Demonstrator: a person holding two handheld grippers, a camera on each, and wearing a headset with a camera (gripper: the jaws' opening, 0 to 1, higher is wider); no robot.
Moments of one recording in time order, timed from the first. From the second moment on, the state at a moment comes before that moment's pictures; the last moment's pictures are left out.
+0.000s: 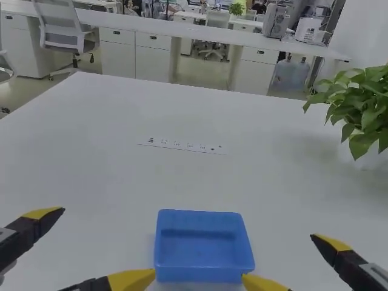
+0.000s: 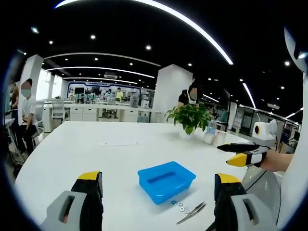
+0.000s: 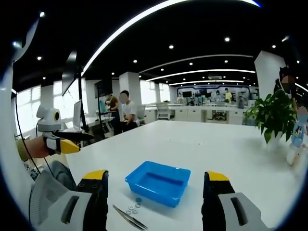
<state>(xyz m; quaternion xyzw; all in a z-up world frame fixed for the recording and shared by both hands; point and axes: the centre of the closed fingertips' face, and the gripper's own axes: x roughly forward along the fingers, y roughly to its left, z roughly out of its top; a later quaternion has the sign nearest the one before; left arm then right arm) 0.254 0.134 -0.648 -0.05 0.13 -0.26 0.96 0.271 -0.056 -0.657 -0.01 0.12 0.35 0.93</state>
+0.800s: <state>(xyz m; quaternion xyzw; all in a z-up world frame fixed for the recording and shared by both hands) 0.253 0.105 -0.640 -0.02 0.12 -0.31 0.94 0.260 -0.073 -0.649 0.00 0.10 0.31 0.95</state>
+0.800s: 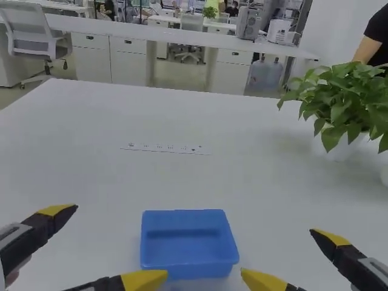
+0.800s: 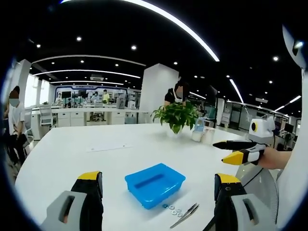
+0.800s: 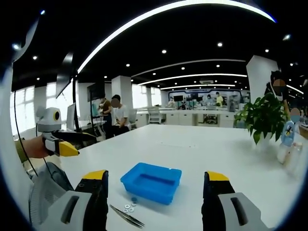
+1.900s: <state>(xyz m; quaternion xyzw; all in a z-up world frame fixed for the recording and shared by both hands) 0.218 0.071 -0.759 0.18 0.32 -0.48 0.80 0.232 -0.028 -0.737 -0.16 0.25 0.44 0.84</state>
